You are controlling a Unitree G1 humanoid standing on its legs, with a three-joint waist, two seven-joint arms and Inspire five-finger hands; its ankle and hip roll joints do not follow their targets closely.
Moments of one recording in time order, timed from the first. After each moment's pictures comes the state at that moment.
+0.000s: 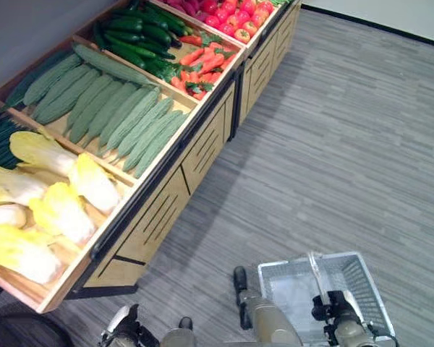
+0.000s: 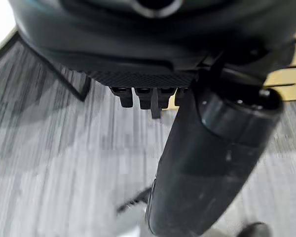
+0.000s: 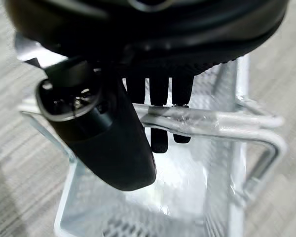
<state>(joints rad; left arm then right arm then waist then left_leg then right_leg) -0.09 0.26 -0.29 1.34 0.16 -0.06 0.26 -0.06 -0.35 0.16 1.21 -0.03 -0.06 -0.28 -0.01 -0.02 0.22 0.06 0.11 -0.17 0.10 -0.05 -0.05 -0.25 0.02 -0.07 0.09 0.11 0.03</state>
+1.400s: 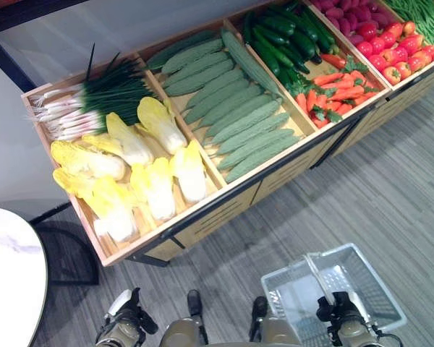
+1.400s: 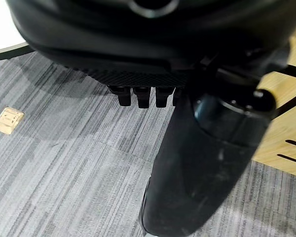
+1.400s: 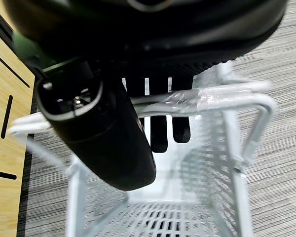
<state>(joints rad) -0.12 0.29 -0.34 1.29 0.17 -0.04 0.28 -0.07 -0.35 0.16 1.24 -0.04 -0.06 -0.30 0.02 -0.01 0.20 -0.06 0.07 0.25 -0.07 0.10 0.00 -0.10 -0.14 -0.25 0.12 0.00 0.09</state>
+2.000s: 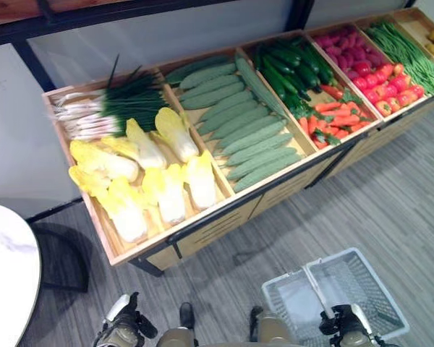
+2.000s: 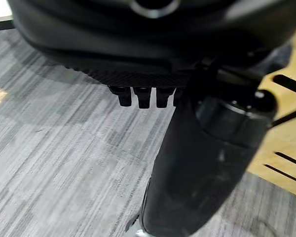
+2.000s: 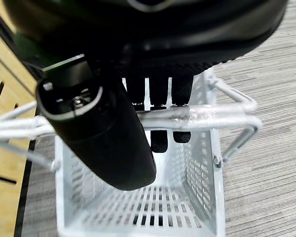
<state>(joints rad) -0.11 0.30 -0.33 1.31 0.12 -0.05 0.28 -0.07 -0.33 0.17 1.29 -0.03 -0.05 -0.30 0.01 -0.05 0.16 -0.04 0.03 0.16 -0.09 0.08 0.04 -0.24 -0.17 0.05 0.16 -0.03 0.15</state>
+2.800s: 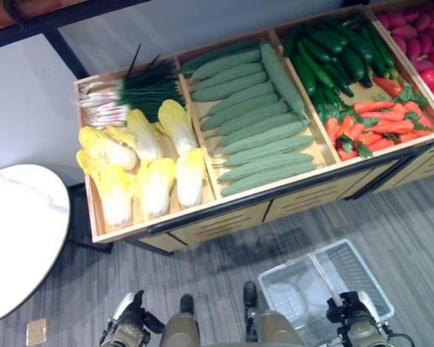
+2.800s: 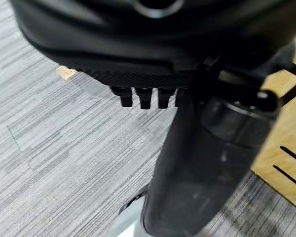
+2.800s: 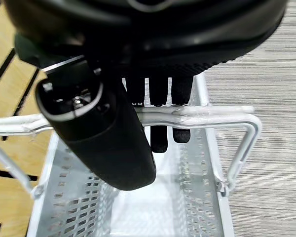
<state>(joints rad) -0.14 0.26 -0.30 1.33 0.09 -0.05 0.26 -0.06 -0.39 0.17 1.28 -0.04 -0.07 -0.30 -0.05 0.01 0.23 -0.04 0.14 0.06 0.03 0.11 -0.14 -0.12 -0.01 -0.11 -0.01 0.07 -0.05</state>
